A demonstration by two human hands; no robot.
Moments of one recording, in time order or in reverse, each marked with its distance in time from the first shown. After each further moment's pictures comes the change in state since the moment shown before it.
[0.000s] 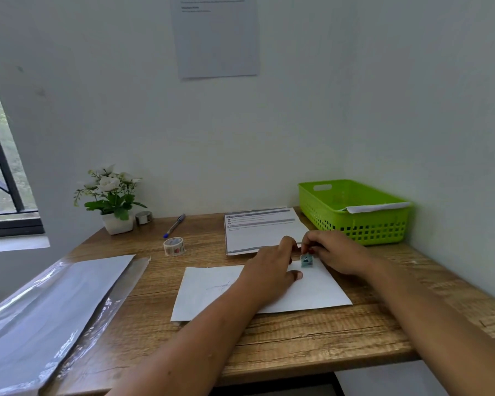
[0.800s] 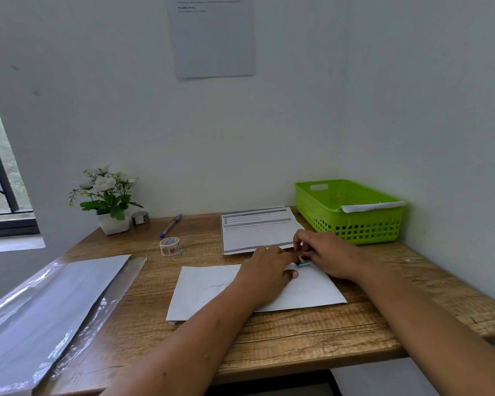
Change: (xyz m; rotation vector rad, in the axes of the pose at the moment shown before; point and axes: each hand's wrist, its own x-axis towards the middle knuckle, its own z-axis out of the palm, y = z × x) left_hand 0.001 -0.002 0.004 0.141 -0.081 0.006; right_hand -0.008 -0.005 0.002 -0.058 -0.006 -0.038
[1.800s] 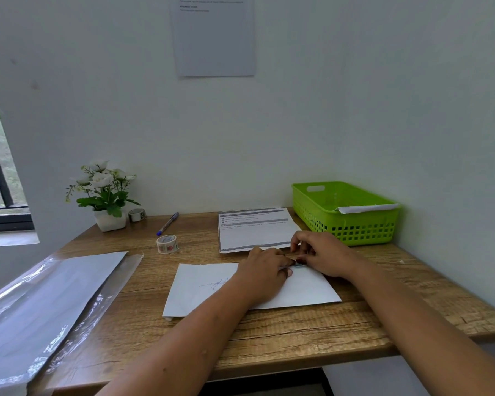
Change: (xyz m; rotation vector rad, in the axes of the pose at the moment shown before) left_hand 0.006 -0.005 0.007 0.010 -0.070 -0.041; right_hand 0.004 0.000 0.004 0.115 0.021 0.068
